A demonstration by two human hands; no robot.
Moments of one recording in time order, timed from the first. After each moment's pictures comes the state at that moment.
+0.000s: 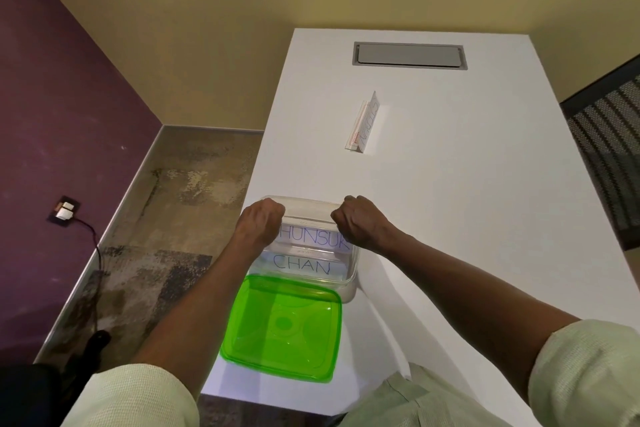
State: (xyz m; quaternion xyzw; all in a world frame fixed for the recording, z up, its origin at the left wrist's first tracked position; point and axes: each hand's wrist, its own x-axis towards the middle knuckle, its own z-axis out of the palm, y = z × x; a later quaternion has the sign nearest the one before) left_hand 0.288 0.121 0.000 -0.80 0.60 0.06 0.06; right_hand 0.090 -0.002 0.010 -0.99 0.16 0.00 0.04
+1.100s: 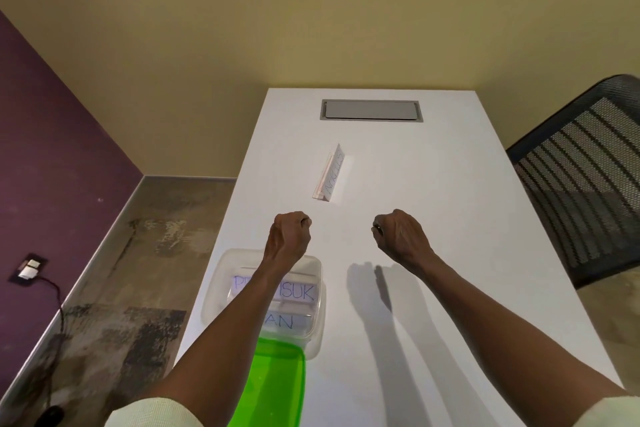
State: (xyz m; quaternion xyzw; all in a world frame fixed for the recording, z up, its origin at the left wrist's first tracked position) left_hand 0.198 0.006 0.030 -0.83 0.48 0.11 -0.26; right_hand -0.017 -0.108 0.030 -0.91 0.41 -0.08 0.05
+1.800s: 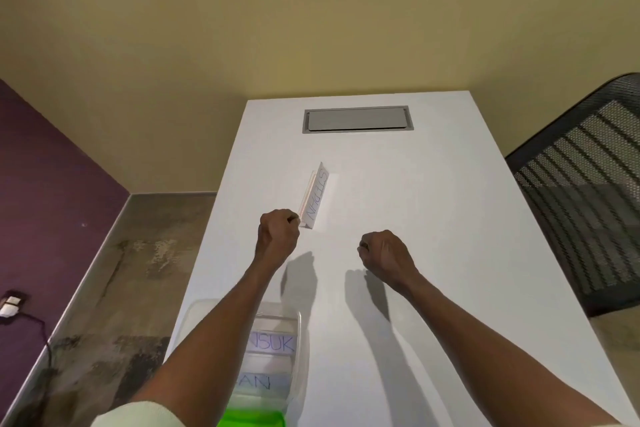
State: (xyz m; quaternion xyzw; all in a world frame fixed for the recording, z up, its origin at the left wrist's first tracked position) left_hand 0.222 -0.109 0.021 -0.85 0.41 0.16 -0.27; right_hand -0.004 -0.175 0.005 -0.86 0.46 -0.09 0.20
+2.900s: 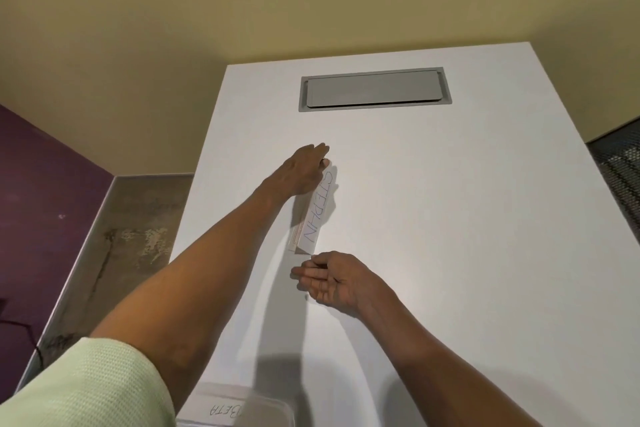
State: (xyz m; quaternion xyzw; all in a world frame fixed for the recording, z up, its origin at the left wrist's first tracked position) left_hand 0.305 -0.335 -0.032 -0.75 0.62 0.21 -0.09; right_hand 0.140 -0.241 -0.093 -0.16 0.48 0.02 0.86
